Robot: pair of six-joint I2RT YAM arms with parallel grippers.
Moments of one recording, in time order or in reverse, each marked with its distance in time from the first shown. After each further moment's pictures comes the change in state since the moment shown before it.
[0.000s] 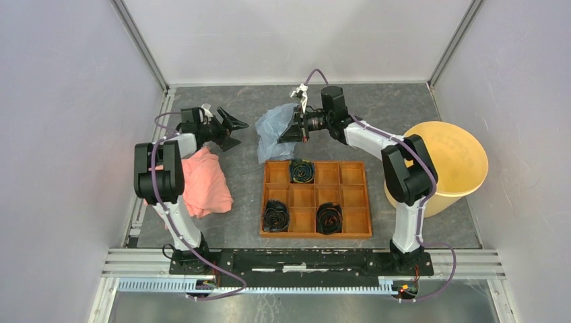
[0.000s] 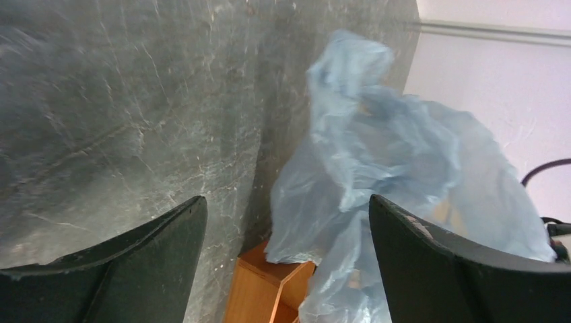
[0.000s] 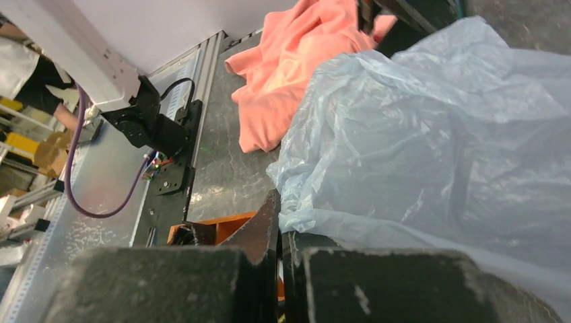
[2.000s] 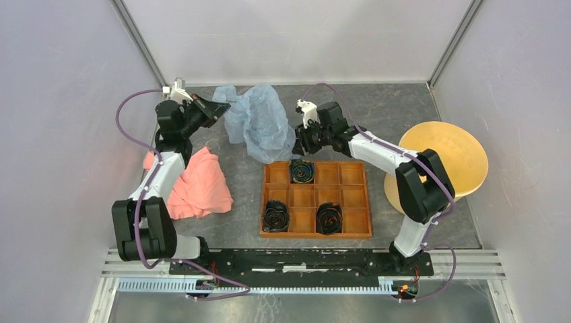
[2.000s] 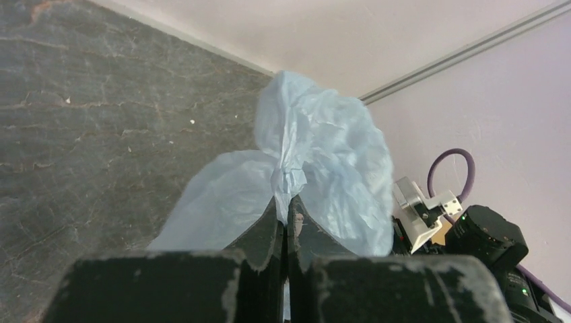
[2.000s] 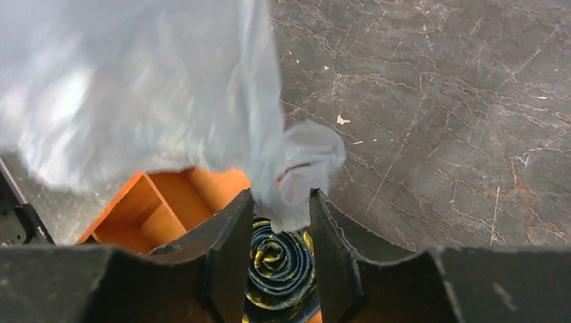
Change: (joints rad) left arm -0.018 -0.516 -0.168 0.260 -0.173 0.030; right arm 0.082 -0.218 -0.142 -0.403 0.762 -0.120
